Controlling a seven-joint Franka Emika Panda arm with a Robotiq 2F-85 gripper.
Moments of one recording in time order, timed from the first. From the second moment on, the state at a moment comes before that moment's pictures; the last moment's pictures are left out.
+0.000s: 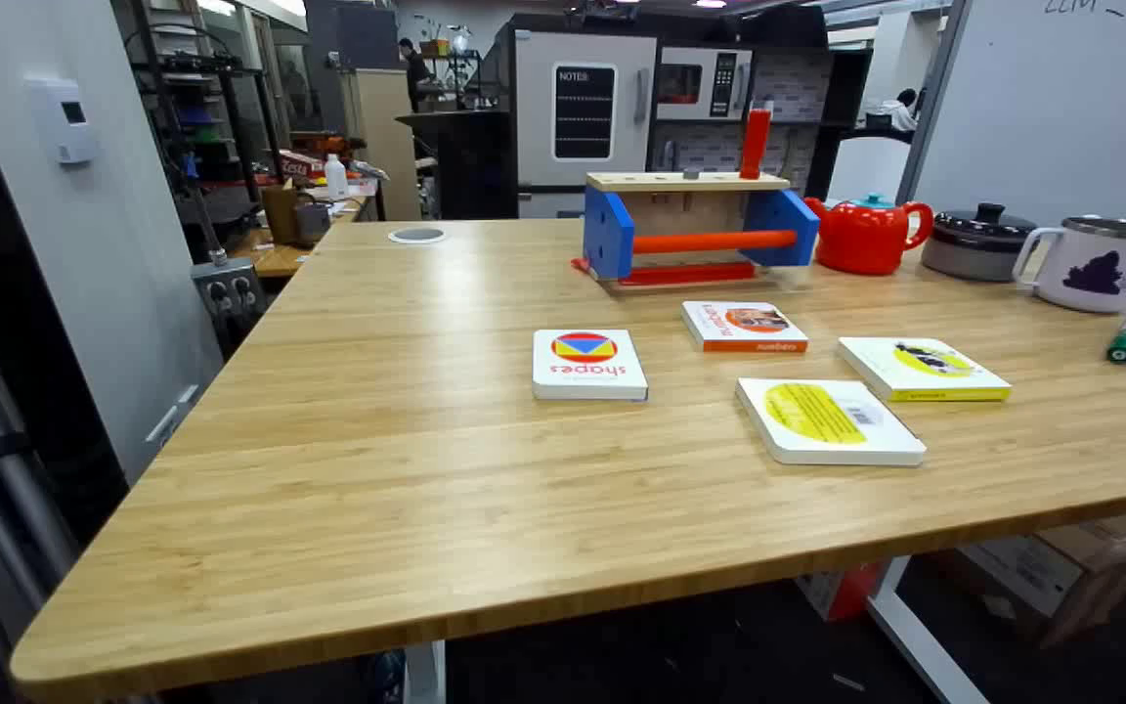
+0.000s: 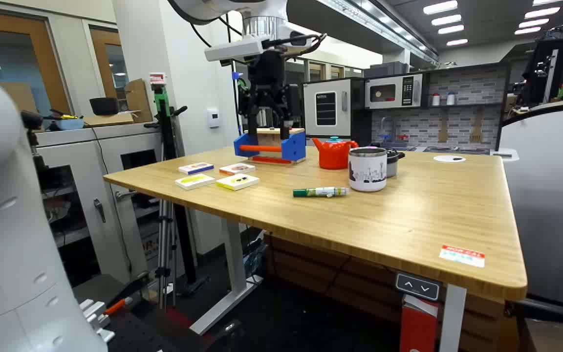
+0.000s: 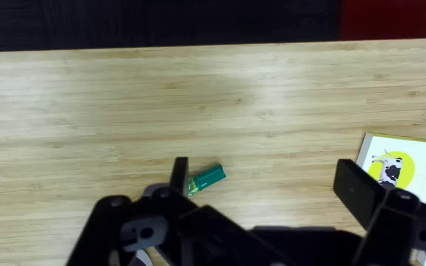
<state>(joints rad) -0.06 -0.34 -0.15 -2.45 -0.01 2.09 -0.15</state>
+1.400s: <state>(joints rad) -0.06 -0.20 -0.08 -2.35 -0.02 2.13 -0.03</state>
